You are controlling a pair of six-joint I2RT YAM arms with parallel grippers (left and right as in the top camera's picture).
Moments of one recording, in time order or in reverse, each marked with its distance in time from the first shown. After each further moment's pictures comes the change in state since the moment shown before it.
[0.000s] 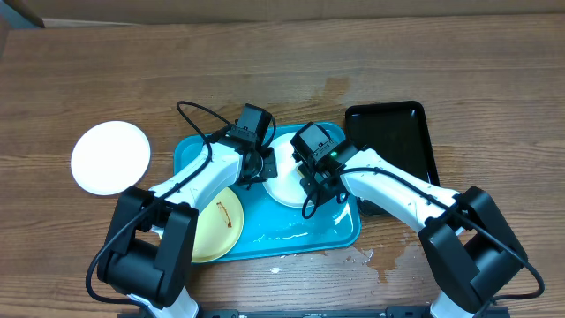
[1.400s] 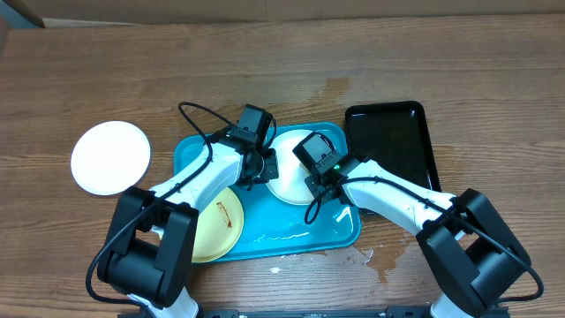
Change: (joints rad) left arm -0.002 0.000 0.000 -0.008 0.026 0.014; right arm 0.008 -0.018 -0.124 0.202 0.193 0.053
